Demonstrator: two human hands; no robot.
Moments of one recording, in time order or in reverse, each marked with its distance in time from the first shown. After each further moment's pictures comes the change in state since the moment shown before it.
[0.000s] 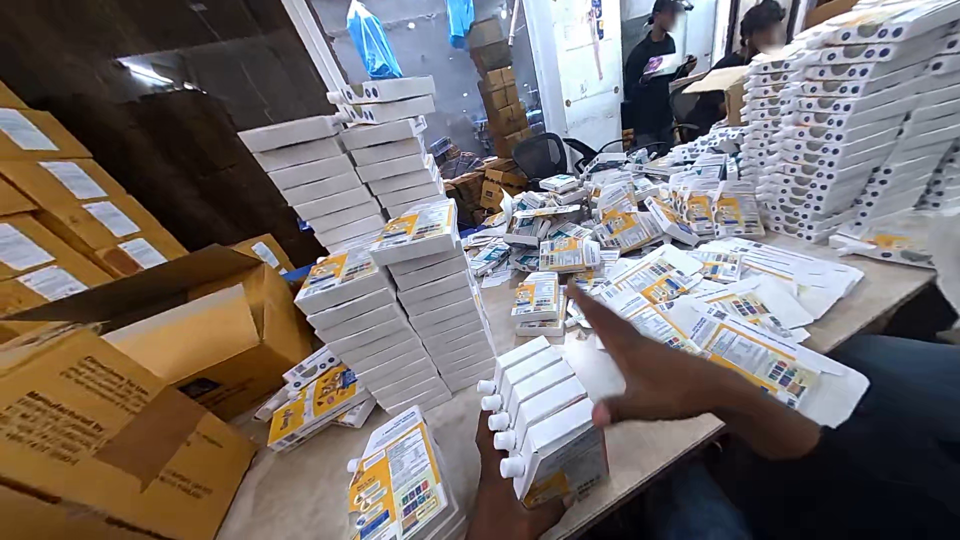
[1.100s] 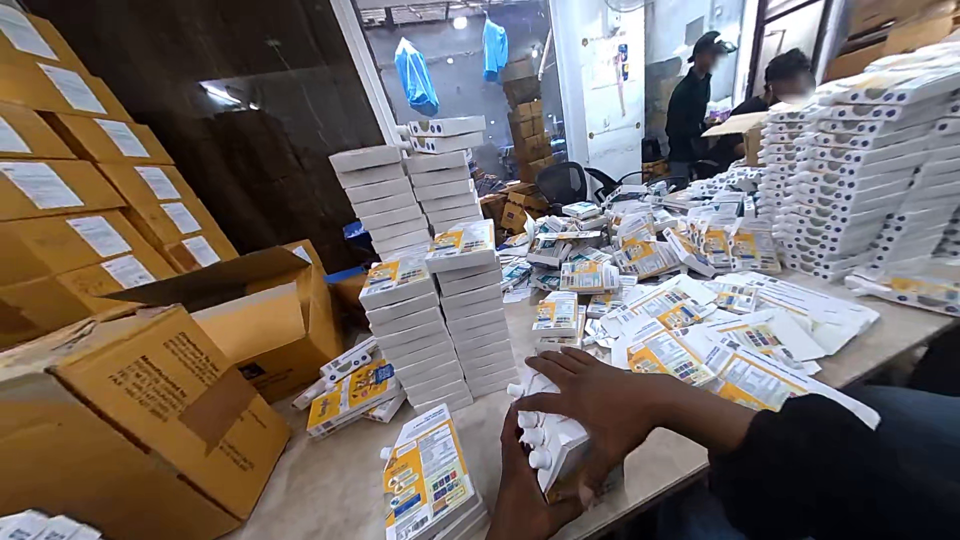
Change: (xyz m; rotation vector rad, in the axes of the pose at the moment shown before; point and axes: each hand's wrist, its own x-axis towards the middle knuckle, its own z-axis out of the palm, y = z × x) left_hand 0.009 0.000 0.007 -0.057 0.047 0.099; right_hand 0.054 -0.021 0.042 -0.494 -0.586 -0.280
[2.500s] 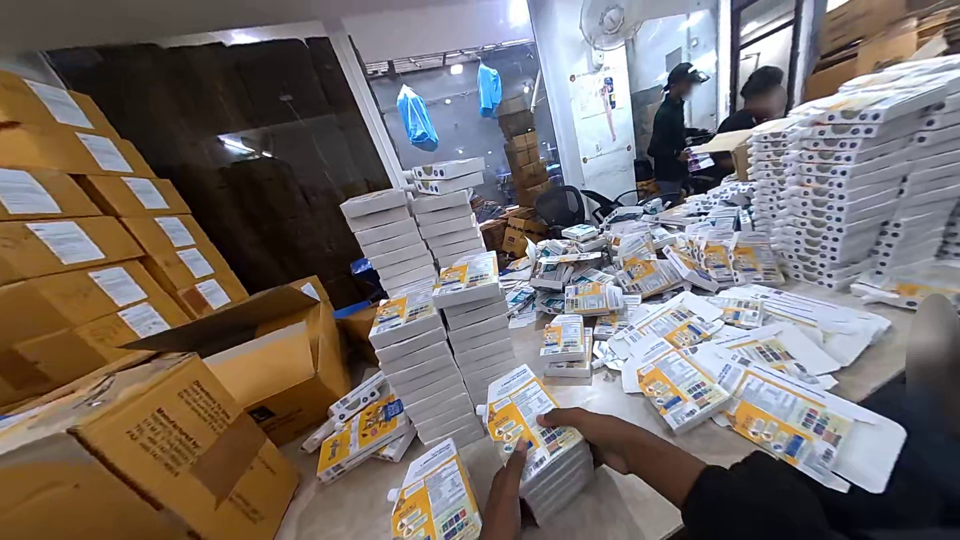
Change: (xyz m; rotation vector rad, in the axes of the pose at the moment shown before) left_hand 0.031 0.046 -0.030 -0.419 0.147 -0.693; right_hand 0.049 0.024 0.086 1.720 0.133 0.619
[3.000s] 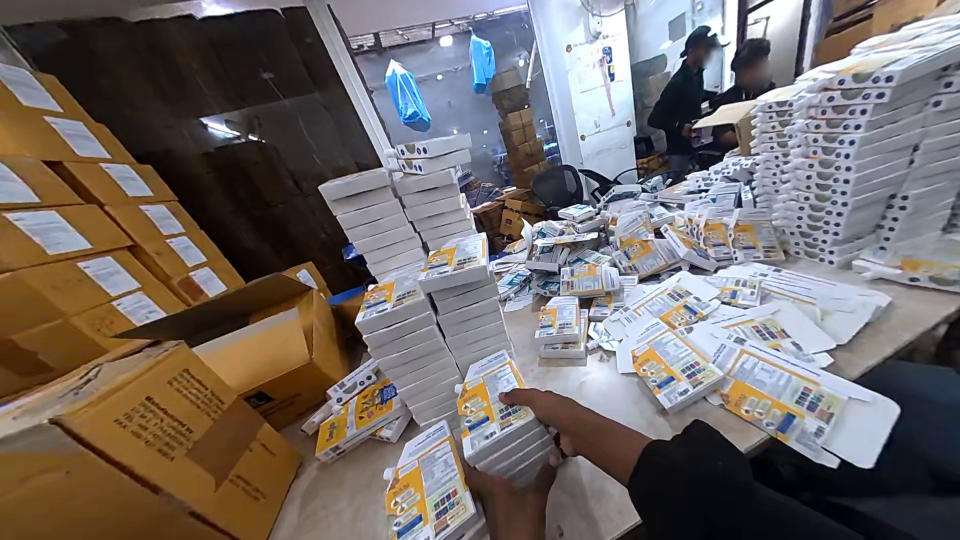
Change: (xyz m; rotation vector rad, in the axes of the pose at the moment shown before) left_hand -0.005 -0.047 0.014 0.410 0.478 0.391; right_hand 0.023 -0.013 0.045 0.029 0.184 0.104
